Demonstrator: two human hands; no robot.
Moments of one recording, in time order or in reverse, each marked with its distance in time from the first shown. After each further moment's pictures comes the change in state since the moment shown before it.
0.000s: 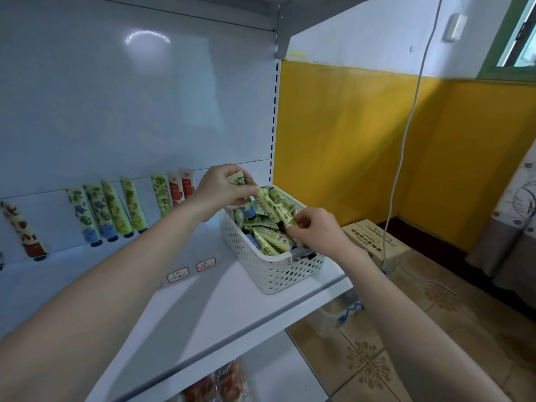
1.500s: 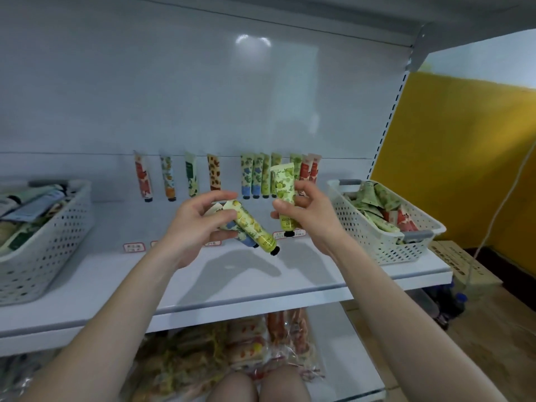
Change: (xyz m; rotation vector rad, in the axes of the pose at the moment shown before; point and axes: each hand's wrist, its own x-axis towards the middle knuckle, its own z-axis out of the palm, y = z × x) left_hand -0.250 -0.020 -0.167 -0.343 0.388 -0.152; right_hand -0.093 -0.200 0.106 0.803 -0.248 -0.182
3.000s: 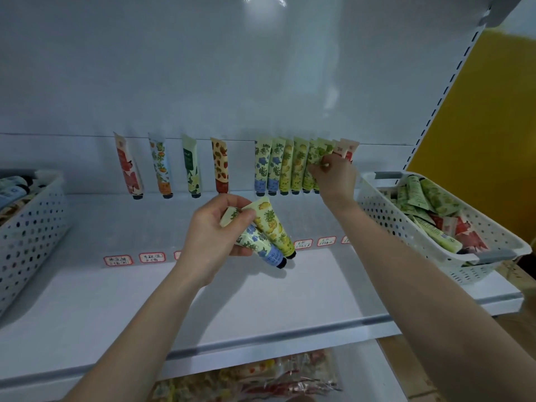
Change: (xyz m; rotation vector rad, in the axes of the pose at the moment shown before) left_hand 0.052 -0.039 0.005 0.106 0.140 0.013; right_hand 0.162 0.078 -0.014 -0.763 0.421 -0.043
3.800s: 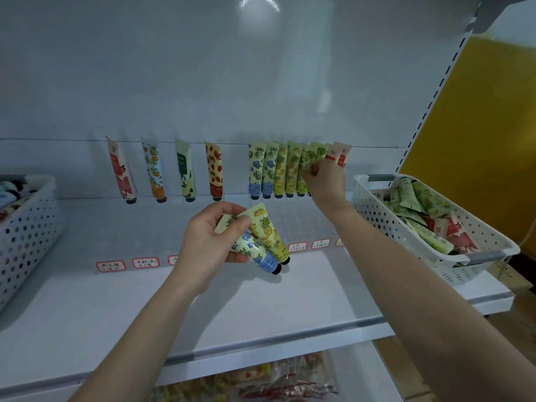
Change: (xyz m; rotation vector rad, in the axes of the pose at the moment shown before) left_hand -0.002 -0.003 0.002 -0.011 0.002 -0.017; right_hand 0.004 -0.002 0.001 -0.102 -0.101 0.027
